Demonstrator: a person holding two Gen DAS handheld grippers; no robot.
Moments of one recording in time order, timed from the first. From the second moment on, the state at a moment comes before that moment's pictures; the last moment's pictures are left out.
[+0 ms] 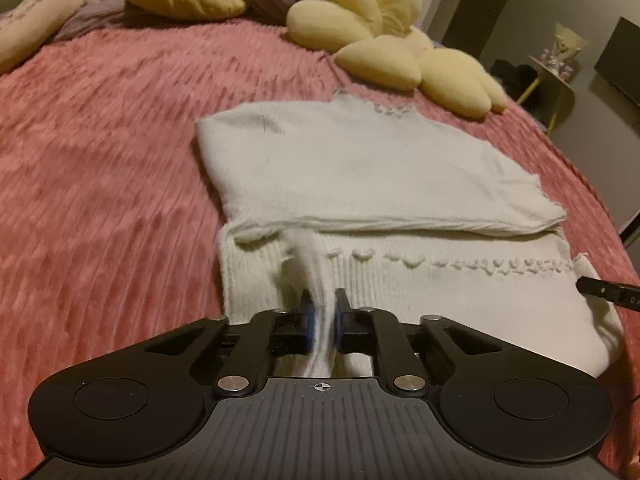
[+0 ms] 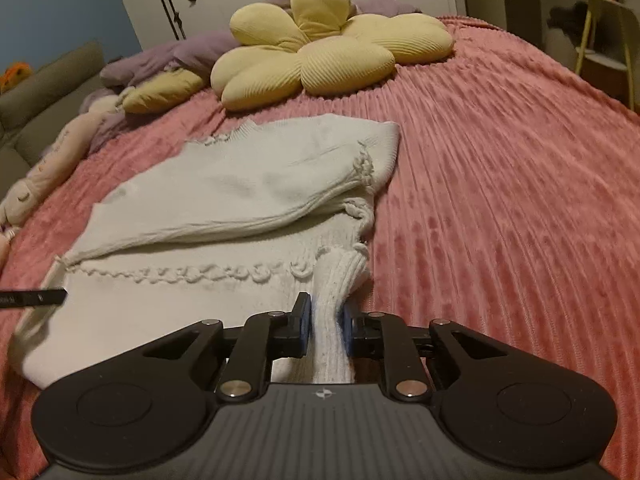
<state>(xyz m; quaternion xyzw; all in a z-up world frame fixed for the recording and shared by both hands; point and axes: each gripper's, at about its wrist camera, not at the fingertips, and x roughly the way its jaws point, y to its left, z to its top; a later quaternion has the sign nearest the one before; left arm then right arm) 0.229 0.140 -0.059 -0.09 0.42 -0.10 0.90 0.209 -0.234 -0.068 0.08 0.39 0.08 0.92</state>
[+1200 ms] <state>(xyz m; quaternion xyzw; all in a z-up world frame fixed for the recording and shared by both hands) 0.305 0.154 -0.056 -0.10 0.40 -0.06 0.91 0.293 -0.203 -0.059 0.00 0.37 0.06 0.93</state>
